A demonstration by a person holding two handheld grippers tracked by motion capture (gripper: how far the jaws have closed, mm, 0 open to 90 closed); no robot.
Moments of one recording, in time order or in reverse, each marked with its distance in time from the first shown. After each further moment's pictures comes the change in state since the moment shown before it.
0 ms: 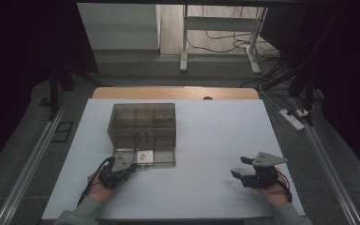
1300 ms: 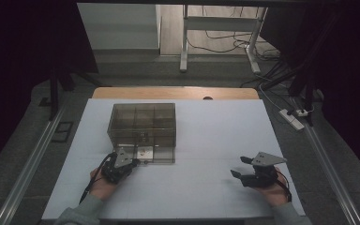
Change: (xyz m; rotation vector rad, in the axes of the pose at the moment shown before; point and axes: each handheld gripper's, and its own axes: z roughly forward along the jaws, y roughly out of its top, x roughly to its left) left arm 0.008 0.008 0.009 -0.021 0.036 -0.002; right arm -0.001 0.000 0.002 0.003 -0.009 -0.006
